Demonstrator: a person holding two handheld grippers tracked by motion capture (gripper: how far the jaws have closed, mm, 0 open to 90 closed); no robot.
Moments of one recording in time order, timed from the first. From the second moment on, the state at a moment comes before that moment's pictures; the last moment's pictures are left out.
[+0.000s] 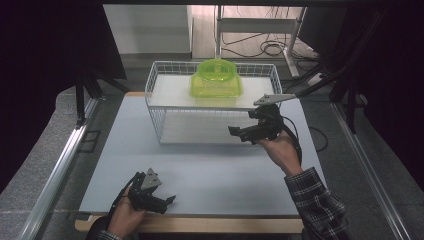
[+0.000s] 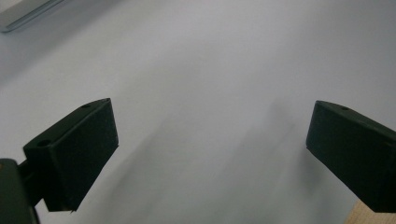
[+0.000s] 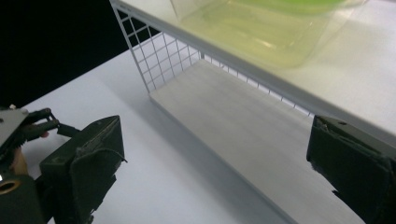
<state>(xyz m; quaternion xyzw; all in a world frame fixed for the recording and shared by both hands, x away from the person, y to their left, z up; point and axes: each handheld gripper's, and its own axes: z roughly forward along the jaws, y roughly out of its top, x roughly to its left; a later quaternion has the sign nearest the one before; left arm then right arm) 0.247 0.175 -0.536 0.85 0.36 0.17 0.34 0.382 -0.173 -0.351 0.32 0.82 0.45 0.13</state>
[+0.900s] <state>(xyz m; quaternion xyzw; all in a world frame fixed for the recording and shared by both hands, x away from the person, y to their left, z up) 0.247 0.173 -0.537 0.85 0.36 0.17 0.34 0.357 -0.191 -0.404 0.32 0.83 0.44 0.15</state>
